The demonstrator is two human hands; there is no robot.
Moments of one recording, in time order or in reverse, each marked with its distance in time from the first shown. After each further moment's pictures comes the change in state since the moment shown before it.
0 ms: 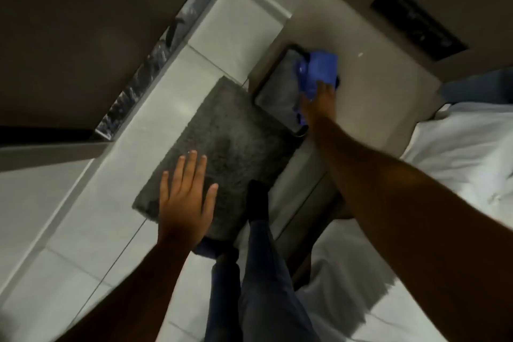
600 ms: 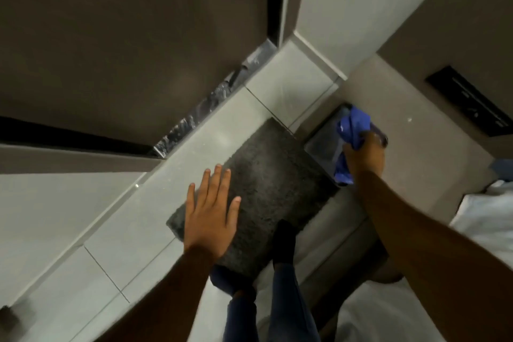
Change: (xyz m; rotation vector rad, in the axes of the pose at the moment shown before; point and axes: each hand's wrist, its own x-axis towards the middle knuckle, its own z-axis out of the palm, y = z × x) left_hand 0.019 -0.041 -0.065 0.028 0.036 -0.156; right_hand -0.032 -0.053 -0.023 0.144 0.137 -0.077
